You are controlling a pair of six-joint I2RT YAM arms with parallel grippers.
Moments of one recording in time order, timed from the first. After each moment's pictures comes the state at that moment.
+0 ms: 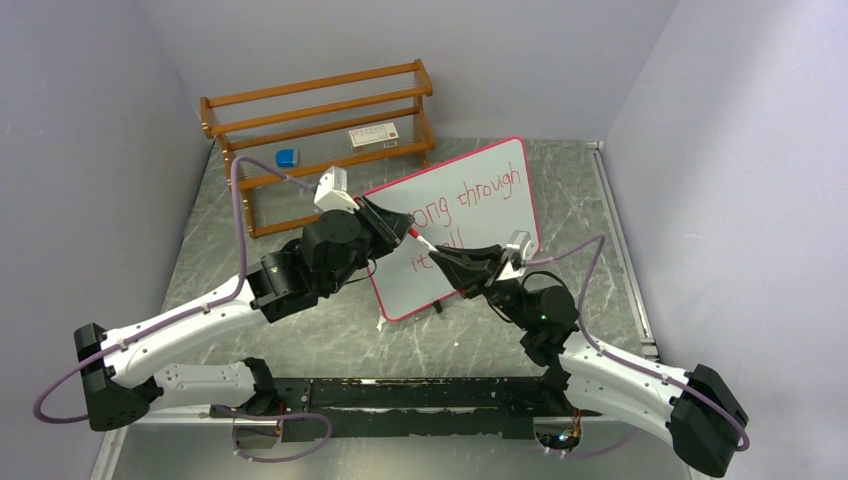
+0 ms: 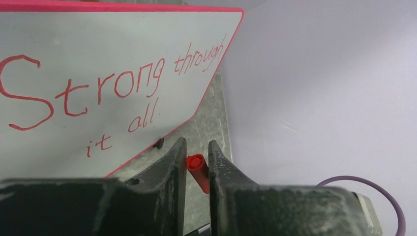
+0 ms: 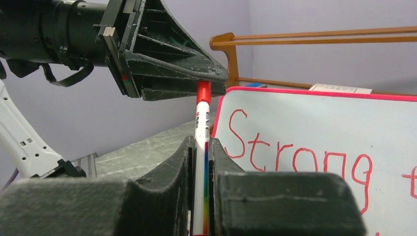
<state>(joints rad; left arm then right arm) -1.05 1.11 1.09 -0.23 -0.54 -1.08 0.84 0.83 0.28 0.98 -0.12 0.20</state>
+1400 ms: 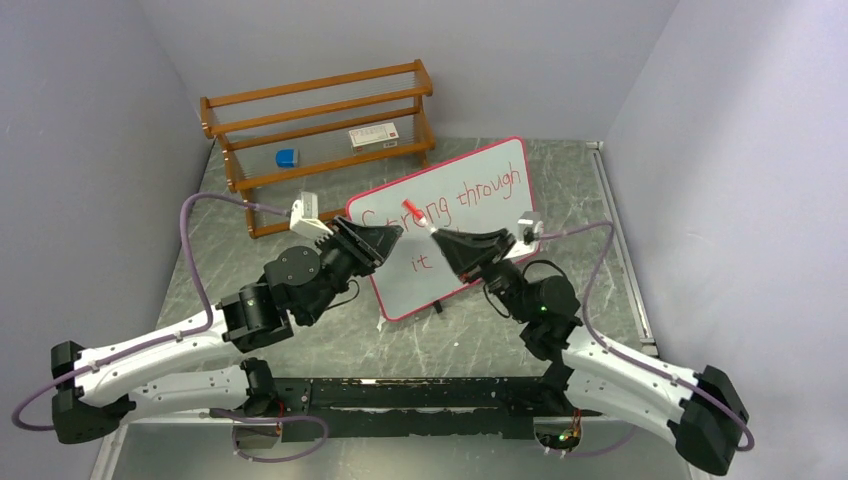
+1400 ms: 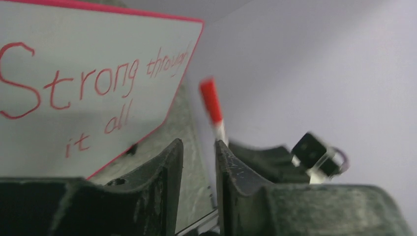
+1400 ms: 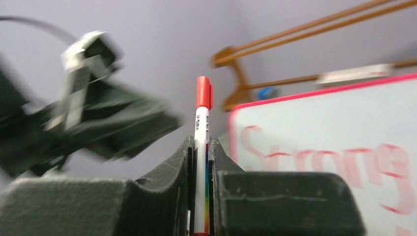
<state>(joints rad) -1.13 0.89 0.84 0.07 -0.62 -1.09 0.88 0.86 0.38 0.93 -0.02 0.47</state>
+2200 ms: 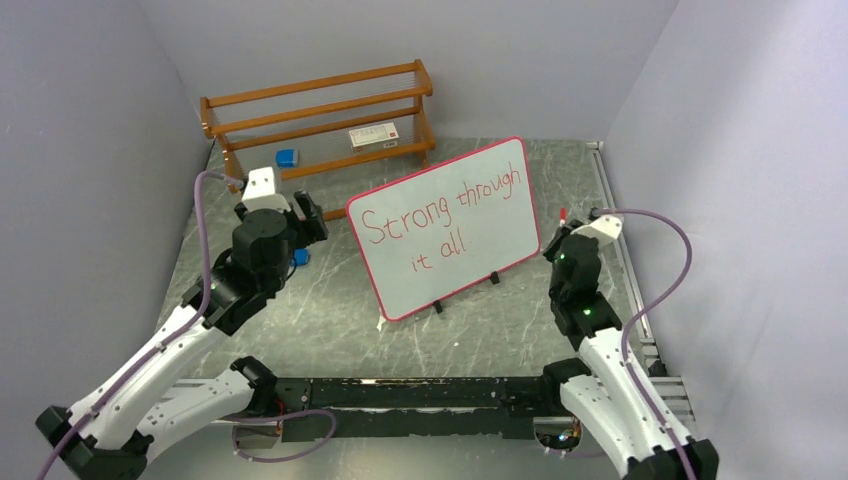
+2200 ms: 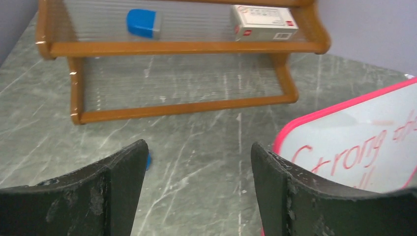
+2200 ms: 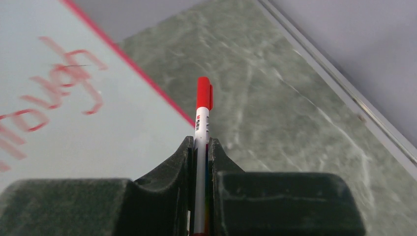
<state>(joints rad) -0.68 0.85 0.93 -0.34 -0.66 -0.44 0.33 0.69 0.50 0.01 0.61 0.33</state>
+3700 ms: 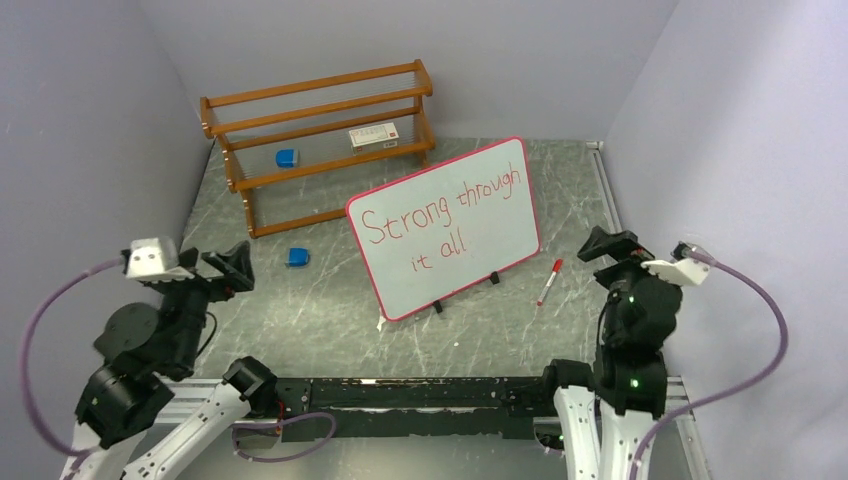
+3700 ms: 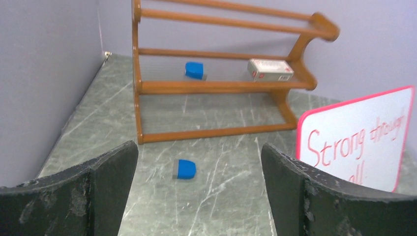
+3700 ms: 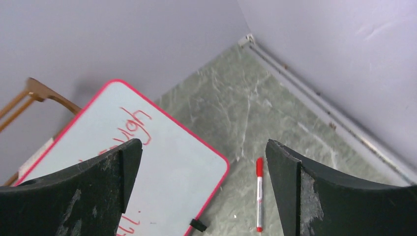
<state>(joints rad) -0.63 0.27 0.92 -0.65 -0.66 -0.25 -0.14 0.35 0.79 -0.53 0.25 0.48</state>
